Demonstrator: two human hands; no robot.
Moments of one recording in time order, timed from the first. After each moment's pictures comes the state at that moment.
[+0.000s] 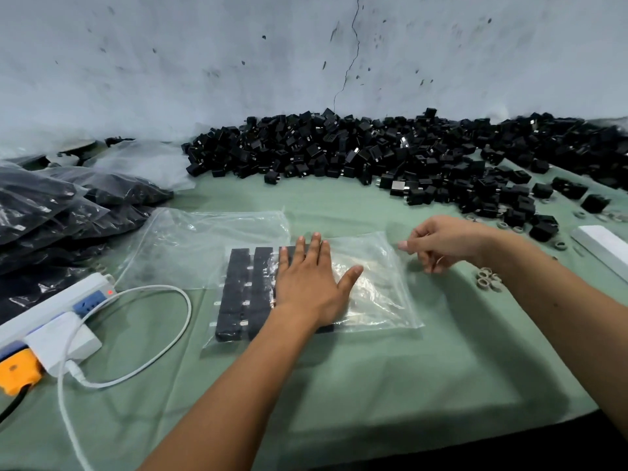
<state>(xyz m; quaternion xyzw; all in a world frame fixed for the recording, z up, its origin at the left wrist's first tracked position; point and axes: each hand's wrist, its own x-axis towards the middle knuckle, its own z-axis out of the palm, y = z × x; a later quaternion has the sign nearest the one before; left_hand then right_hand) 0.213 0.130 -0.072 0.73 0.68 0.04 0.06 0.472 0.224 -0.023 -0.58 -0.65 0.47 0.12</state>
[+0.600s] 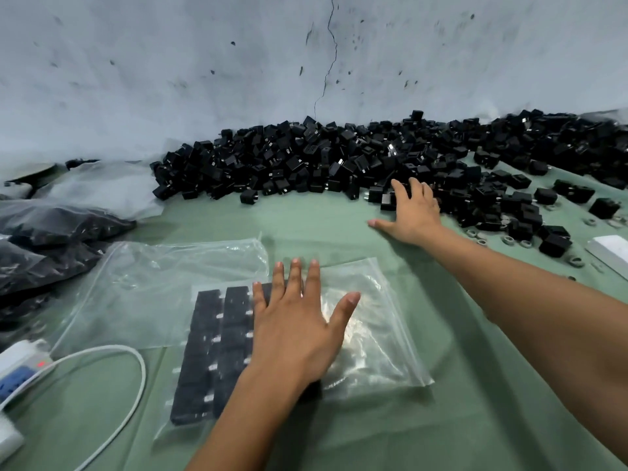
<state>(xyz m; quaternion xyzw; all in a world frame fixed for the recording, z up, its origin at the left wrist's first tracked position) 0.221 0.131 -0.063 0.72 0.68 0.09 0.09 0.450 0.355 -0.069 -0.71 -0.69 0.03 0.13</state>
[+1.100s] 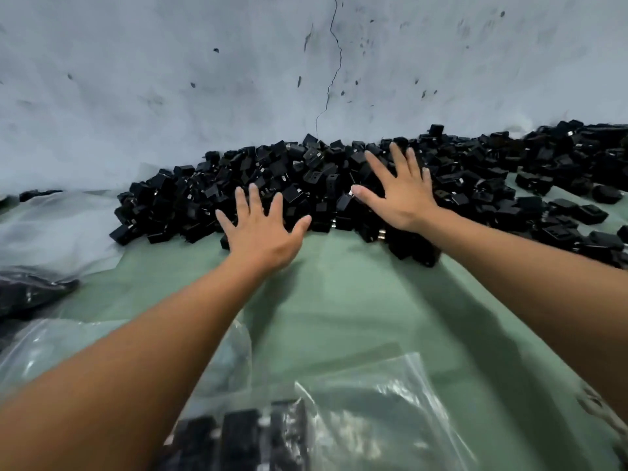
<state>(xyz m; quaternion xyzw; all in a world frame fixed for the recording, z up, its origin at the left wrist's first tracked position) 0.163 0.436 -0.054 0.66 0.74 0.11 -0.01 0.422 0.516 -0.050 -0.64 -0.74 0.01 0.21</state>
